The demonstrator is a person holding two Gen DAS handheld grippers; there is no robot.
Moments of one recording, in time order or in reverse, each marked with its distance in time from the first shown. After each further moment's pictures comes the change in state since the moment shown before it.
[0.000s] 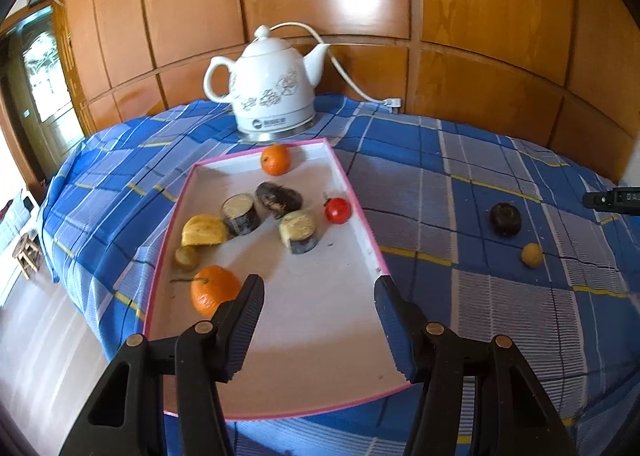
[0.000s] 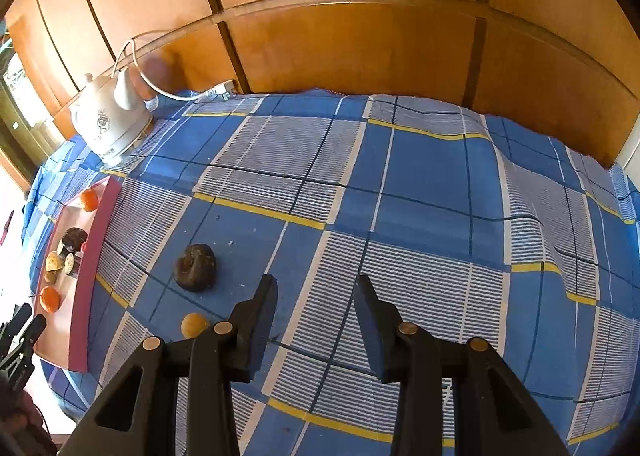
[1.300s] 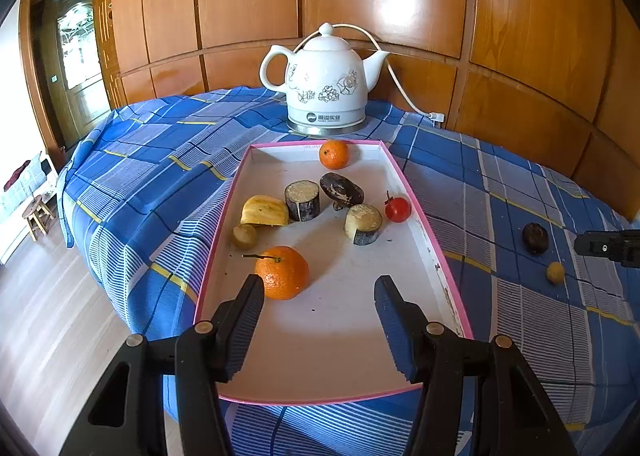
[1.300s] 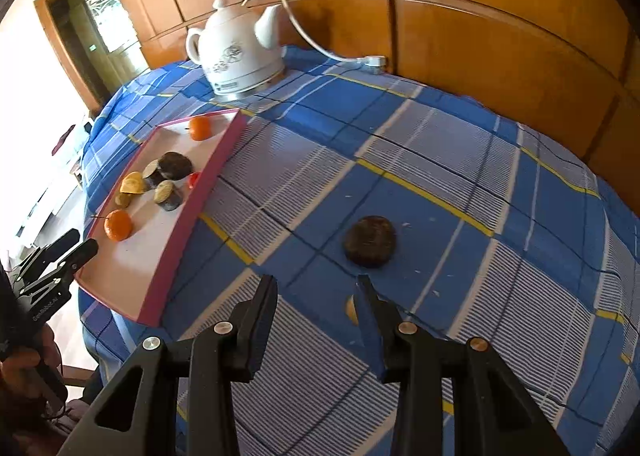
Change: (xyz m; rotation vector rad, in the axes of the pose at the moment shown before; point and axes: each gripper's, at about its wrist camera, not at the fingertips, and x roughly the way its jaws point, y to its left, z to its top) left arm -0.009 0.053 -0.017 -0.138 -0.011 0.052; right arm 0.004 0.118 -0.021 -0.286 0.065 0.195
